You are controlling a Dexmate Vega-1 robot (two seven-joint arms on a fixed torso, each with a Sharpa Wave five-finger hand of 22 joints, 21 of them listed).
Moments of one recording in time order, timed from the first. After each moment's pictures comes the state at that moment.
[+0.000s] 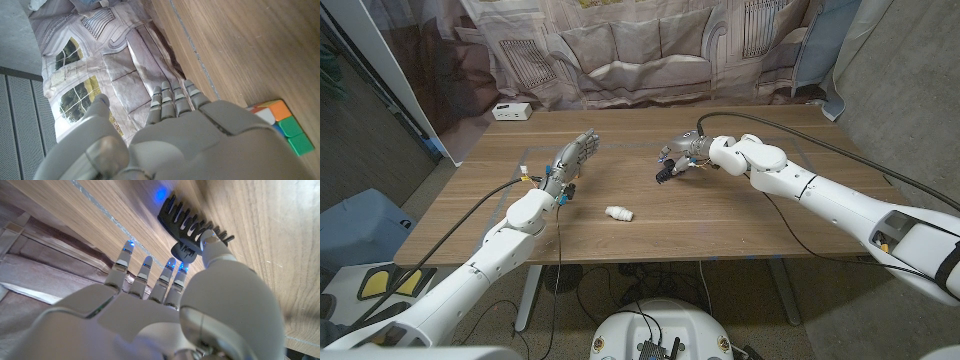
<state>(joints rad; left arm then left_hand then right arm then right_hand) 0.96 0.62 0.37 -1.49 -0.53 -0.31 0.04 0.23 0.12 0.37 -0.11 0.18 0.29 0.14 0.19 0.18 0.29 0.11 0.22 0.20 0.21 0.09 0.19 0.18 0.15 0.11 0.20 0.17 -0.37 -0.64 -0.94 -1.51 -0.84 0.02 0.31 0.89 -0.02 0.37 -0.16 0.19 0.52 -0.22 0.25 0.20 0.51 -0.21 0.22 0.19 0.30 -0.03 0.30 0.20 0.43 0.22 0.21 0.17</state>
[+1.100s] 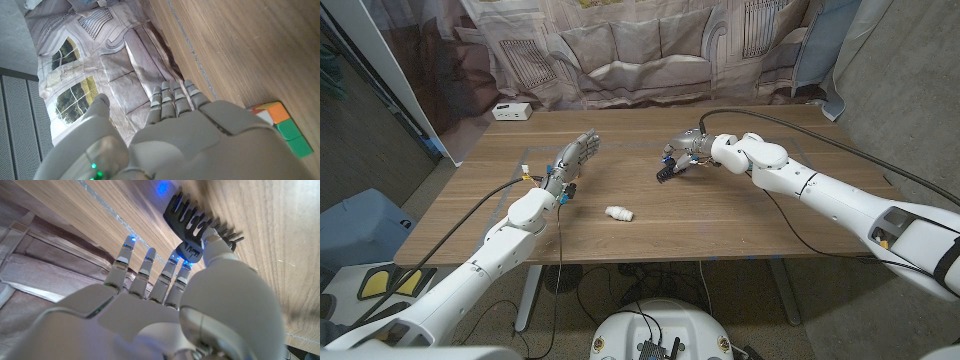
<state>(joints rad) 0.94 0.61 0.38 -1.46 -0.54 -0.29 0.03 0.23 0.12 0.38 -0.11 0.18 0.29 0.14 0.19 0.18 0.29 0.11 0.22 0.20 0.21 0.09 0.19 0.18 0.15 0.11 0.20 0.17 -0.36 -0.64 -0.95 -1.48 -0.83 0.03 0.27 0.92 0.01 0.34 -0.15 0.19 0.72 -0.22 0.28 0.19 0.70 -0.21 0.22 0.19 0.45 -0.05 0.34 0.21 0.53 0.21 0.21 0.17</state>
